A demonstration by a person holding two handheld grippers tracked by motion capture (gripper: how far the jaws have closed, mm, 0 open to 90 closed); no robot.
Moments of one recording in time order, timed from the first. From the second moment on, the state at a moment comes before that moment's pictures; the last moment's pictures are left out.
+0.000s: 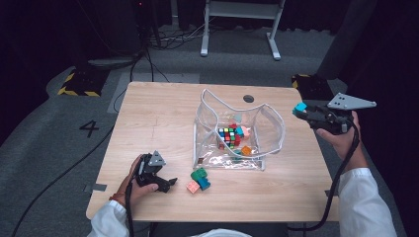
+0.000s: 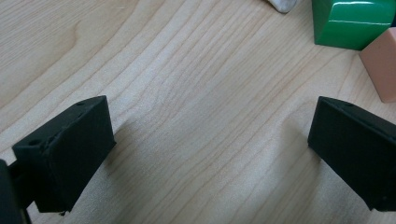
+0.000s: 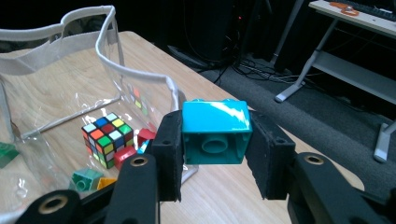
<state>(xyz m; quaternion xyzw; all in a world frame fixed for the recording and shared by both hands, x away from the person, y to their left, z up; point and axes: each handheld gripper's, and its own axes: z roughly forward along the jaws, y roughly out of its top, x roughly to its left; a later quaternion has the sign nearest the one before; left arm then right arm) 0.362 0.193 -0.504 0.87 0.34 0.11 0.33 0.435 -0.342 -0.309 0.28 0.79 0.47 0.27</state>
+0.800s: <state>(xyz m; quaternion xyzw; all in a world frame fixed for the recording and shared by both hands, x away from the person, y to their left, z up) 0.362 0.193 -0.504 0.87 0.34 0.11 0.33 0.455 -0.239 -0.314 0.16 0.86 0.43 0.21</state>
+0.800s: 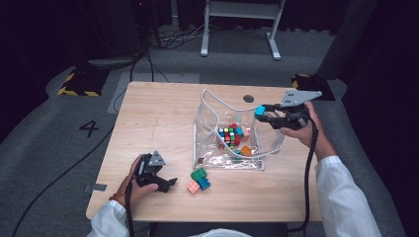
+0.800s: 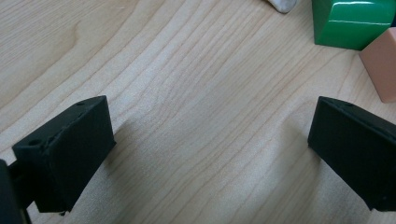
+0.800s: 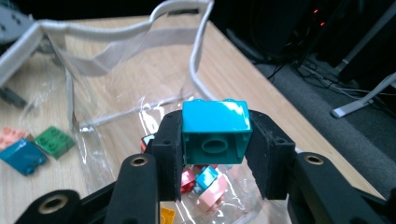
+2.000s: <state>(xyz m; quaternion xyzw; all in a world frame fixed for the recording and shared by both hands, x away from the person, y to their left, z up) 0.362 0.193 -0.504 0.87 0.34 0.11 0.33 0.481 -0.209 -0.362 0.13 0.97 0.12 0.15</state>
